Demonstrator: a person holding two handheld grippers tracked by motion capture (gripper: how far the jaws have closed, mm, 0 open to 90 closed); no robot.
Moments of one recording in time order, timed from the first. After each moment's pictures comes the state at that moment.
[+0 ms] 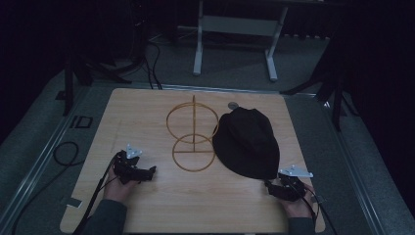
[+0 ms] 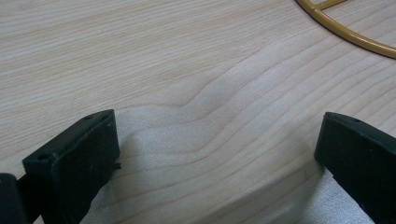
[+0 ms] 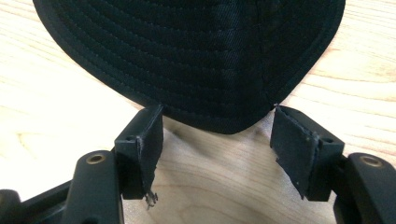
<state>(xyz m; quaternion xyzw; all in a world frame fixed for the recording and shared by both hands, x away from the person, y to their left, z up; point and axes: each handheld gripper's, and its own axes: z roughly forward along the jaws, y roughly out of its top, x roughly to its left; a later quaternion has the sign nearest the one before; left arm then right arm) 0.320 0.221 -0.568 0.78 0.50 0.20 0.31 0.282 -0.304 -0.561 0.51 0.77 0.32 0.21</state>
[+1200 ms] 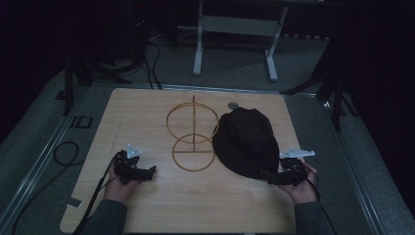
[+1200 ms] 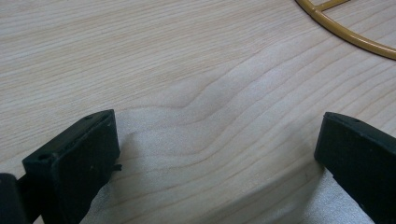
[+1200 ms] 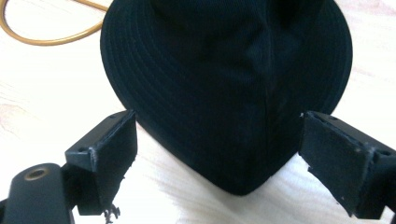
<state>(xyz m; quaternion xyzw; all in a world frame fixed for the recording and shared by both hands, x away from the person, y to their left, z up) 0.320 0.221 -0.568 0.78 0.51 0.21 0.31 0.310 -0.290 -0.494 0.46 0.81 0.32 0.17</state>
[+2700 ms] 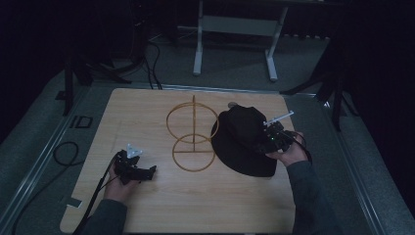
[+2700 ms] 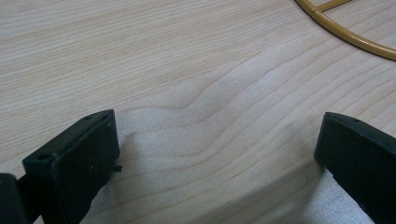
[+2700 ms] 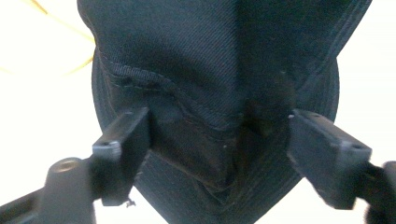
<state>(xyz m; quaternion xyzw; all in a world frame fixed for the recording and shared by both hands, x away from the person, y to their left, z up) 0.321 0.221 -0.568 0.78 0.51 0.20 0.31 0.397 -0.254 -0.449 0.44 0.86 0.23 0.13</state>
